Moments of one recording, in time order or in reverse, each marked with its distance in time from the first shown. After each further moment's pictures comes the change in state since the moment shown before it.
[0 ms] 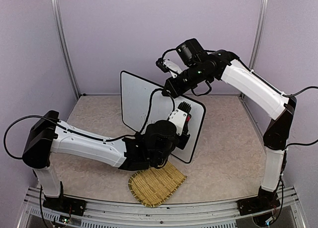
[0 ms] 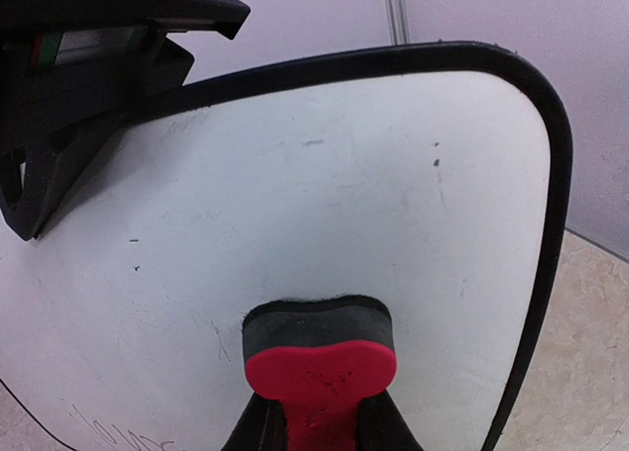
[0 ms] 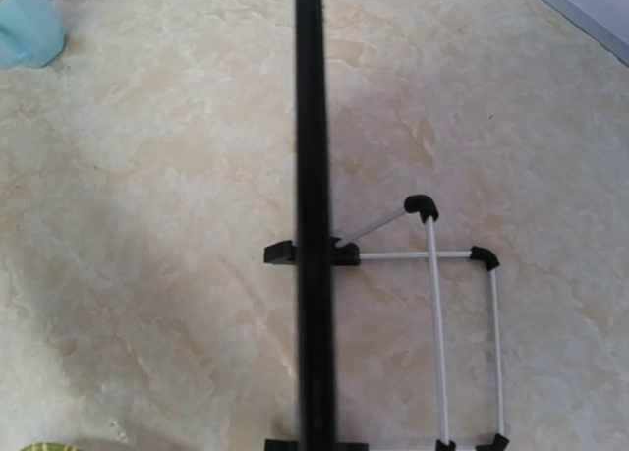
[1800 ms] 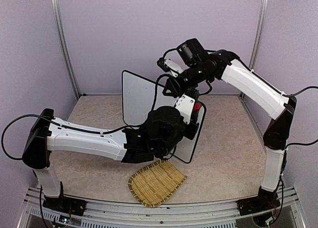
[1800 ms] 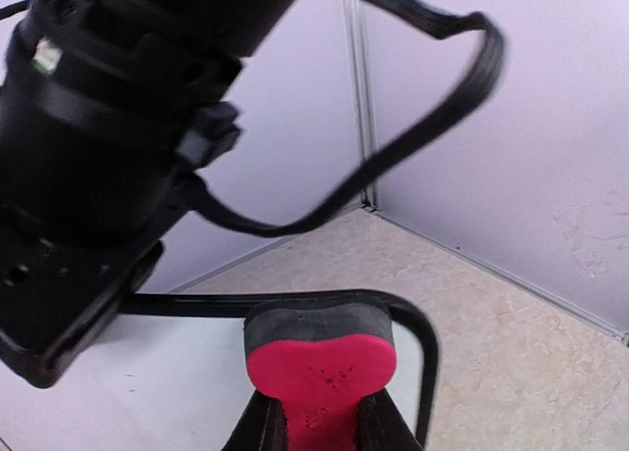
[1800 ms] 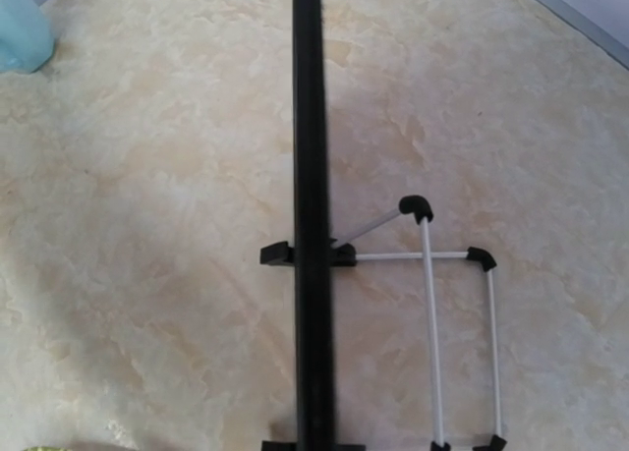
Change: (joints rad) left arm -0.004 -0.003 0.158 -0.063 0.069 0.015; right arm -0.008 0.000 0.000 0.000 0.006 0.008
